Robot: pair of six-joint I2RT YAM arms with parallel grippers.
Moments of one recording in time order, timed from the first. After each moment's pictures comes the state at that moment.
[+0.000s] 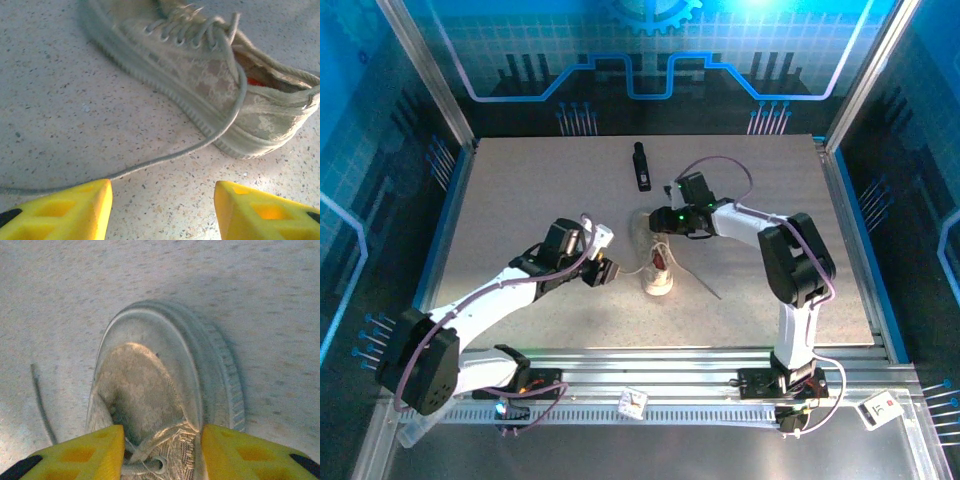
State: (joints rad) left arm -0.46 1.23 0.66 -0.23 0.23 0.03; right arm 0.46 1.95 1.26 -0.21 -0.37 0.43
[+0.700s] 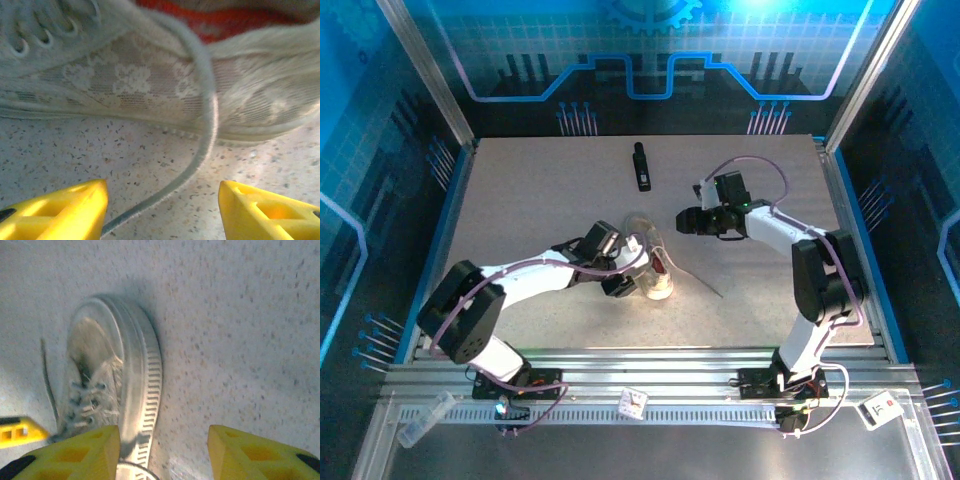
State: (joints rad) left arm -0.60 1.57 0.81 -0.28 0.18 0.39; right arm 0.30 1.75 1.10 -0.31 -0.48 0.27
